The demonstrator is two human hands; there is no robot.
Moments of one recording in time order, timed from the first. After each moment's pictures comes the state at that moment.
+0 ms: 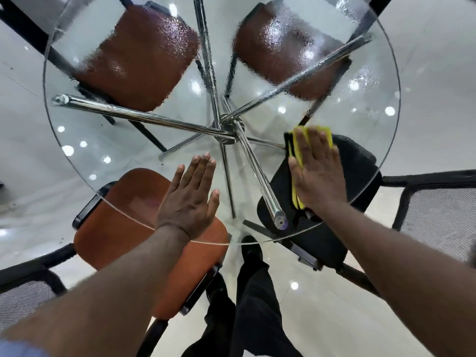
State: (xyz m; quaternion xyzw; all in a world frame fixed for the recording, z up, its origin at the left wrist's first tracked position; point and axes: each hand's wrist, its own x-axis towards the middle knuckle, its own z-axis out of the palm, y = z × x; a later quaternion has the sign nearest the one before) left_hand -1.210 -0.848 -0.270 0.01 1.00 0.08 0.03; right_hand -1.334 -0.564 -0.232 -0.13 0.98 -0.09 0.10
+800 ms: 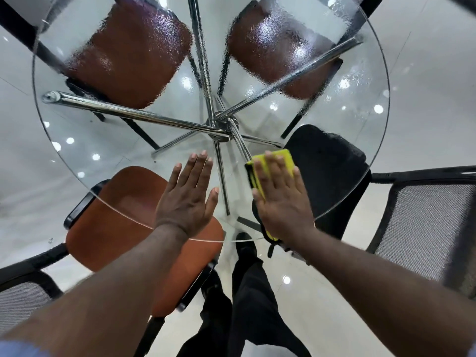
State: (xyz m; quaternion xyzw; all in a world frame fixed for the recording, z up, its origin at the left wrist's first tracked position) left_hand -1.210 -0.848 -0.265 0.00 0.99 0.10 0.02; right_hand -1.263 -0.605 -0.238 -0.21 0.97 -0.05 0.11
